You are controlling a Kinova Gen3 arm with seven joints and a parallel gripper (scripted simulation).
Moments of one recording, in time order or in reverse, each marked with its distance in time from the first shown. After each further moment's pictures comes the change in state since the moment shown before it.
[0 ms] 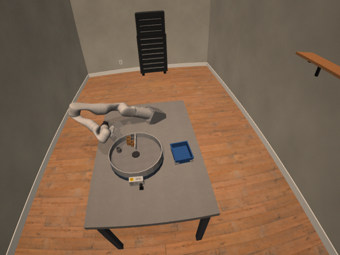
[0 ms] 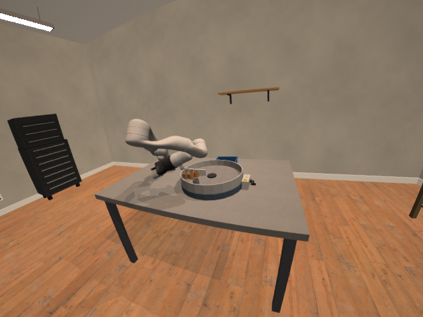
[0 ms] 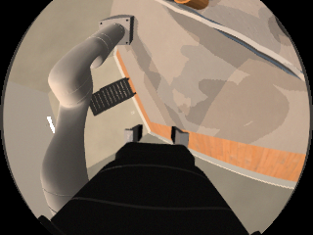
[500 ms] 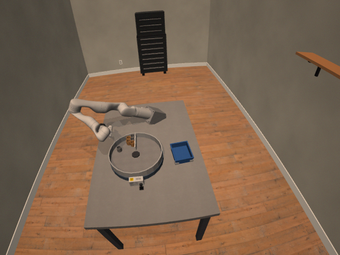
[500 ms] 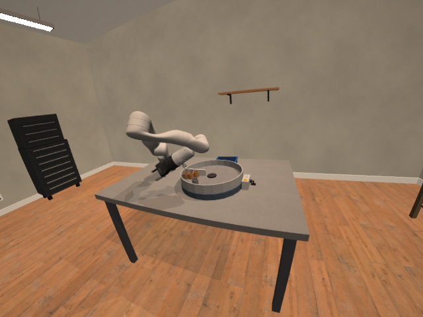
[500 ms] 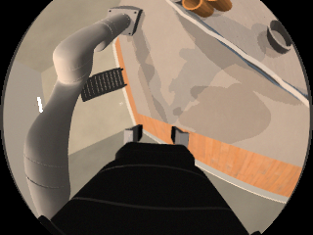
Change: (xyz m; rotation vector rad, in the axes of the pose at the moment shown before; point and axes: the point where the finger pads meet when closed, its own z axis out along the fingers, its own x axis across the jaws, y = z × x) arm 0.024 0.019 -0.020 -0.035 0.128 -0.149
